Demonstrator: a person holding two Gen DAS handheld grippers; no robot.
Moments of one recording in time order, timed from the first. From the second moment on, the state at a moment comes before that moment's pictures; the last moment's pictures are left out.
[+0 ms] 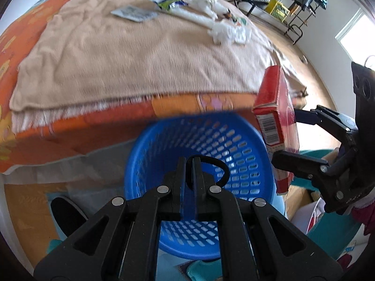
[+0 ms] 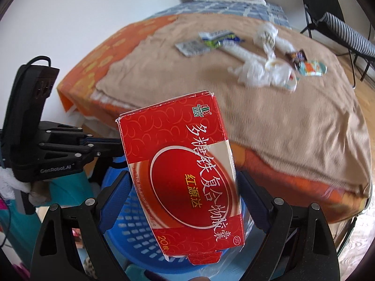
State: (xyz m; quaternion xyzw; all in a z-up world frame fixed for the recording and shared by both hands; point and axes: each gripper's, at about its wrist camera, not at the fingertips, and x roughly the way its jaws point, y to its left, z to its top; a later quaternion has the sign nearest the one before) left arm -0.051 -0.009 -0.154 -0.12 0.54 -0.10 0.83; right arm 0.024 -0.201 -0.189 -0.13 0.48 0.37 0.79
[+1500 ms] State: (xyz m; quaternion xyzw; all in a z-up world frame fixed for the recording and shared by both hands) left arm -0.030 -0.010 -0.155 -0.10 0.56 -0.08 0.82; right arm 0.041 -0.215 -0.210 -0.10 0.53 0.31 0.78
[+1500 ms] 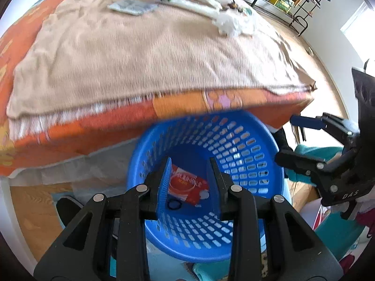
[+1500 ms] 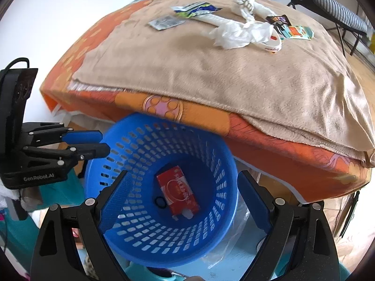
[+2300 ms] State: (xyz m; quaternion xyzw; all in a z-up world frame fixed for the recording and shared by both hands) left arm 0.122 0.023 -0.078 -0.08 0.48 -0.07 0.87; right arm 0.148 -0.212 -0.138 -0.06 0.47 0.29 0.83
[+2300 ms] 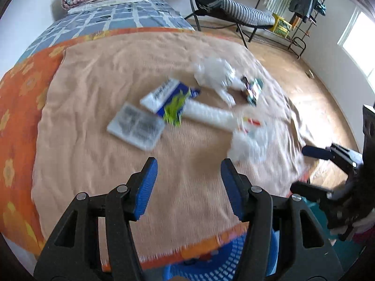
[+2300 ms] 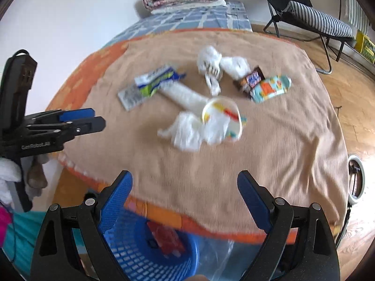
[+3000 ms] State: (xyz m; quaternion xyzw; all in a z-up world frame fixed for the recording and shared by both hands) left arm 0.248 0.018 -0.117 -0.05 0.52 -0.07 0.85; right arm 0.195 -0.161 -0.162 -0.11 0.46 0.35 0.81
